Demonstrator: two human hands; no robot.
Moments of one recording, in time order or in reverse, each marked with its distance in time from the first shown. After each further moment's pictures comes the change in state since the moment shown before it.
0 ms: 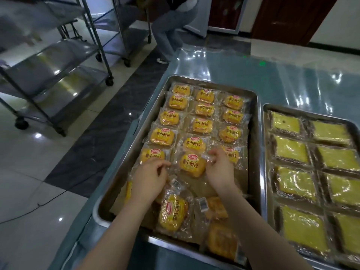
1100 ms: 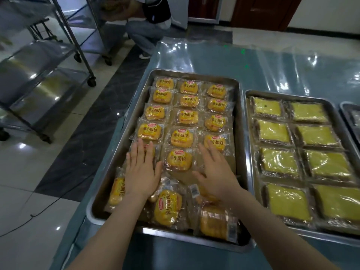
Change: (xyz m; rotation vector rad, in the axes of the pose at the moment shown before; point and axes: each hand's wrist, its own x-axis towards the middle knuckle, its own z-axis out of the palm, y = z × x) left_hand 0.005 -0.029 0.024 0.561 -0.110 0.086; right_hand -0.028 0.040 -0.020 -0.541 -0.146 -0.420
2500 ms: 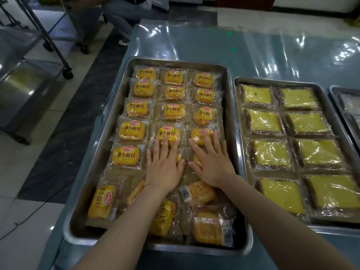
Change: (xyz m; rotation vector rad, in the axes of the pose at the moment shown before) left_hand 0.030 0.074 0.035 -0.062 -0.184 0.152; right_hand 0.034 0.053 0.019 -0.373 -0.053 0.037
